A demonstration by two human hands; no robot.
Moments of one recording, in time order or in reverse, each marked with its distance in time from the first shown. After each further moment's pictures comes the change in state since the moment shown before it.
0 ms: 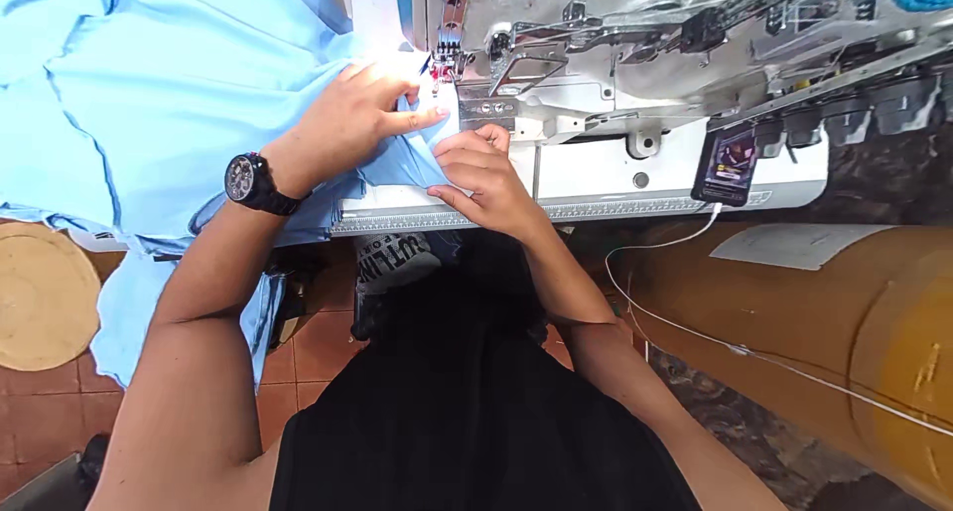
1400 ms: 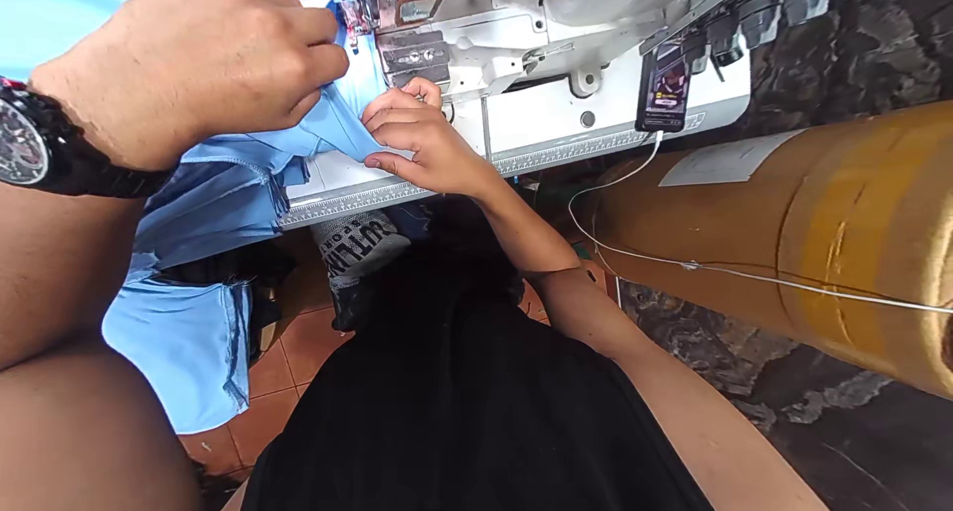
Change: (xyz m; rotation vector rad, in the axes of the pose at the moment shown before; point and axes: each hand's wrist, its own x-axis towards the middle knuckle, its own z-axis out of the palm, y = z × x) left_hand 0.033 0.015 -0.060 0.116 -0.209 0.265; right_hand 0.002 0.001 0.004 0.056 -0.004 0.020
